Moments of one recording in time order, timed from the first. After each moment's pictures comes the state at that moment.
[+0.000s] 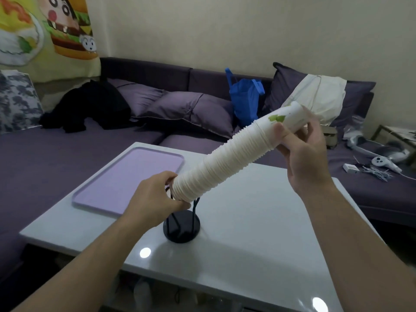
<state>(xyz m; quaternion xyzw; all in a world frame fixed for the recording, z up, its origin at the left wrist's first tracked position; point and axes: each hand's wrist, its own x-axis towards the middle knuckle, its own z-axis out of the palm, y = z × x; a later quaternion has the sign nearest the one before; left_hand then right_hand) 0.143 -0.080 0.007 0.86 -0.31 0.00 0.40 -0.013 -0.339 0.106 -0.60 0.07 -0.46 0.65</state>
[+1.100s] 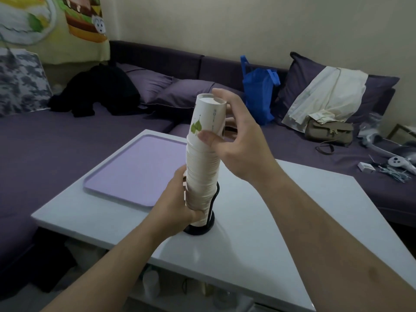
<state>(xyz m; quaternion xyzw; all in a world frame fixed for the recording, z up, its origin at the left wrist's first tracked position) 0.141 -0.079 -0.044 0.79 -0.33 -0.10 0.51 0.062 -0.233 0.100 -0.86 -0.02 -0.33 0.39</state>
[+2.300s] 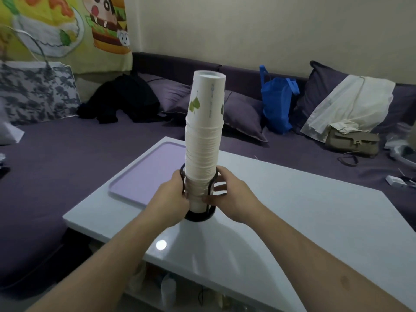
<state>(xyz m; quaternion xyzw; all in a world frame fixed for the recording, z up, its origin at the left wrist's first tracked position) 0.175 -0.045 -0.006 0.90 -0.23 -0.07 0.37 0.103 -0.223 -0.006 -0.89 0.09 -0.10 0.44</state>
